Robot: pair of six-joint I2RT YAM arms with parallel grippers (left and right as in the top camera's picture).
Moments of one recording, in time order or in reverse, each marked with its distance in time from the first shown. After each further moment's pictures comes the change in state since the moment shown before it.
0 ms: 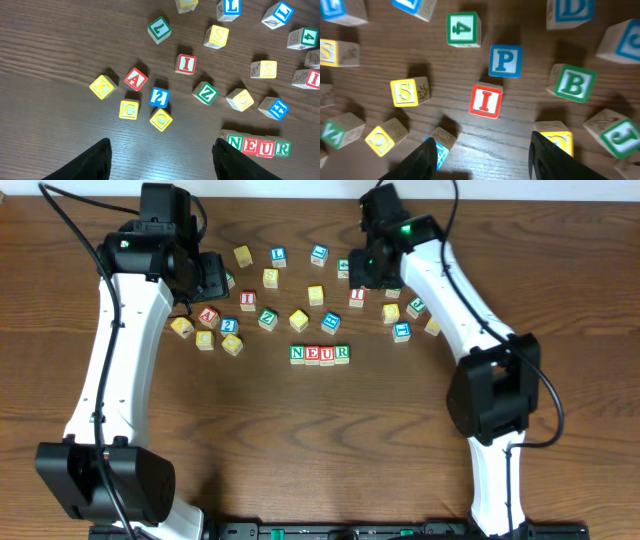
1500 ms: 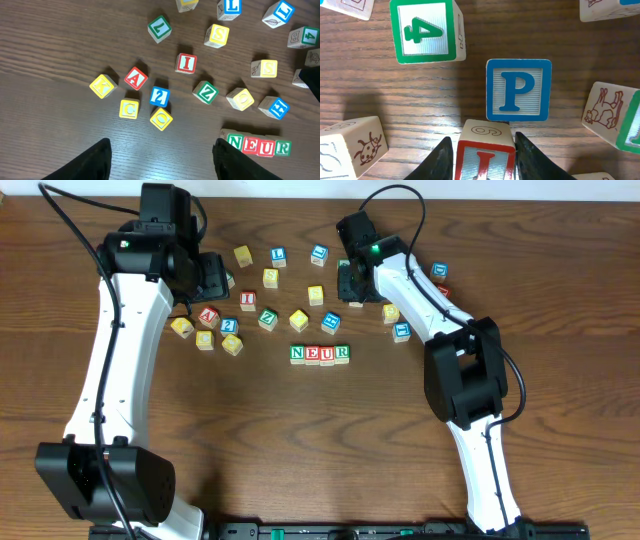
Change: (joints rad) left arm 0.000 0.000 0.000 -0.003 0.000 0.000; right arm 0.031 0.164 0.000 0.122 0.108 0.074
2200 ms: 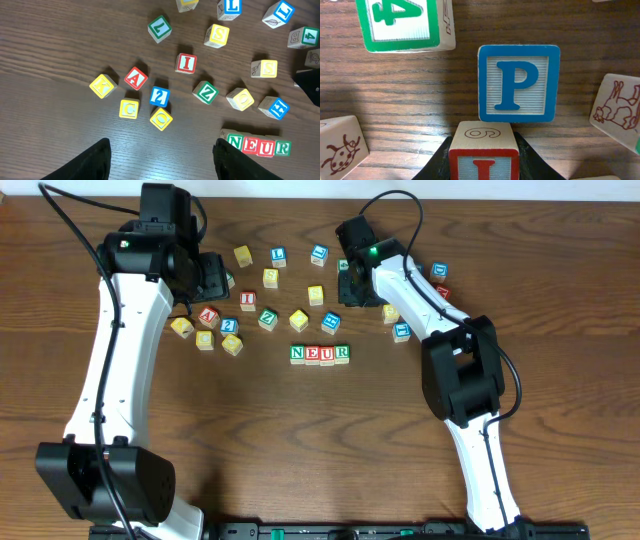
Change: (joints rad) left arm 0.000 0.000 0.000 0.000 0.000 0.000; right arm 0.000 0.024 0.000 -0.019 0.003 0.003
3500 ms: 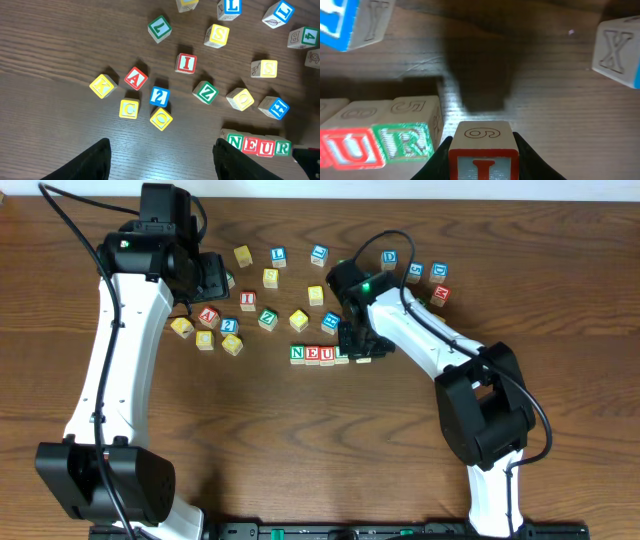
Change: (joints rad) left arm 0.000 0.000 0.000 0.000 0.000 0.000; right arm 0.115 -0.313 -0.430 -0.124 -0.022 0.062
